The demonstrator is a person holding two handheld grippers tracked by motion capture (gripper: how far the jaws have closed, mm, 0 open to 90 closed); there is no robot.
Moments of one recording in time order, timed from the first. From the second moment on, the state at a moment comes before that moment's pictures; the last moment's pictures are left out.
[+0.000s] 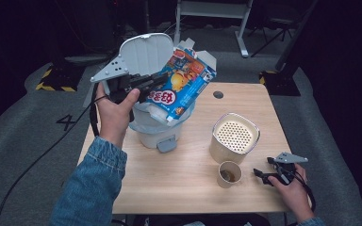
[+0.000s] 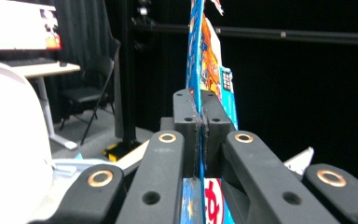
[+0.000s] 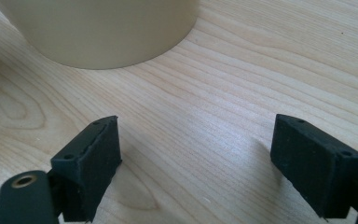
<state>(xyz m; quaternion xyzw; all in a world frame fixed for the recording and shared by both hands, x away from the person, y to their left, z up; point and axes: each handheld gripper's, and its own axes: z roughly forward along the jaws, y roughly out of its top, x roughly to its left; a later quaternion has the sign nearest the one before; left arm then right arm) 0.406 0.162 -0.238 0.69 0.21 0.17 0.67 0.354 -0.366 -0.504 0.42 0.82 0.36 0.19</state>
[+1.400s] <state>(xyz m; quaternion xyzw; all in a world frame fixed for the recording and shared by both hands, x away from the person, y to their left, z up) 0.469 0.166 -0.230 0.63 0.31 0.26 0.66 0.354 -0.366 -0.504 0.42 0.81 0.36 0.19</state>
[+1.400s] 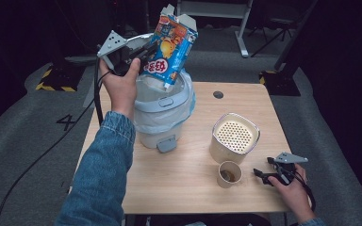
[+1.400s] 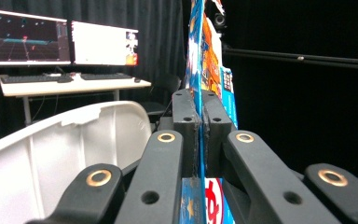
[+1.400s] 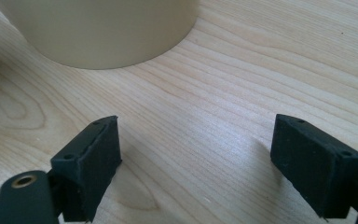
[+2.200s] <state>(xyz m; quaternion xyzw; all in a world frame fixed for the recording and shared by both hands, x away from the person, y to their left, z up) 0.479 0.150 -0.244 0.68 0.33 0.27 0.59 0.354 -0.366 -0.504 0.42 0.81 0.36 0.19</state>
